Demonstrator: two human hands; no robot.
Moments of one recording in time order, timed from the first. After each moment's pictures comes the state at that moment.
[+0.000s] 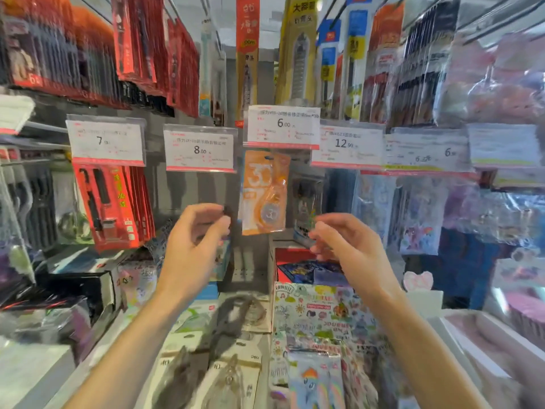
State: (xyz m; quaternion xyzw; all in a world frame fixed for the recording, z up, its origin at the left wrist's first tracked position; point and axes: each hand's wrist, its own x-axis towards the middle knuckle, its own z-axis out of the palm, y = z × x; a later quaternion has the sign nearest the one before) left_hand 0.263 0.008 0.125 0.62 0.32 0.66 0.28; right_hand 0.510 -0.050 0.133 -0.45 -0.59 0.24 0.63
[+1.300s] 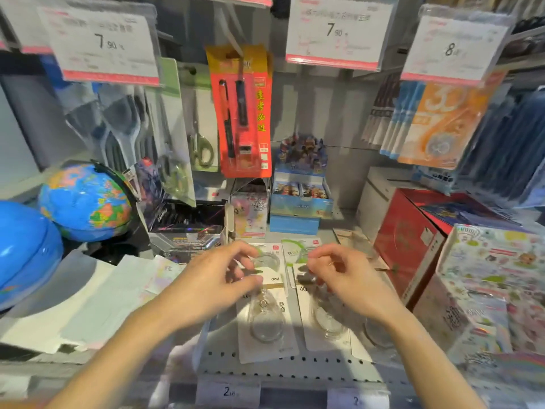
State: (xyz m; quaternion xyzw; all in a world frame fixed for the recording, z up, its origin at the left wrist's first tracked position) left_hand 0.012 0.021 0.013 0.81 0.46 0.28 0.23; right_hand 0.272 -0.012 0.012 -0.61 -0.63 0.28 0.39
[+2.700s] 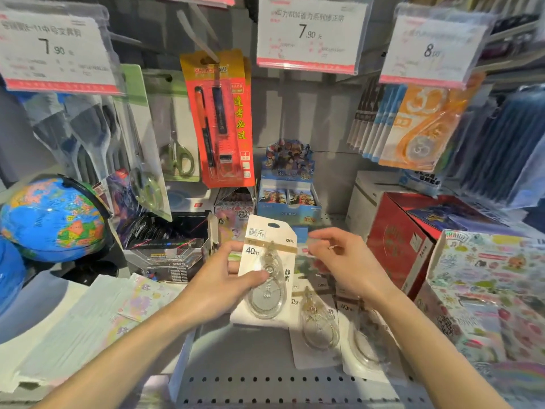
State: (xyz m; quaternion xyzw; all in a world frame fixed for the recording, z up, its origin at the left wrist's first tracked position) left_hand 0.054 0.051 0.003 0.65 0.45 0.35 0.50; right_hand 0.298 0.025 0.025 -0.63 -0.59 0.27 0.42
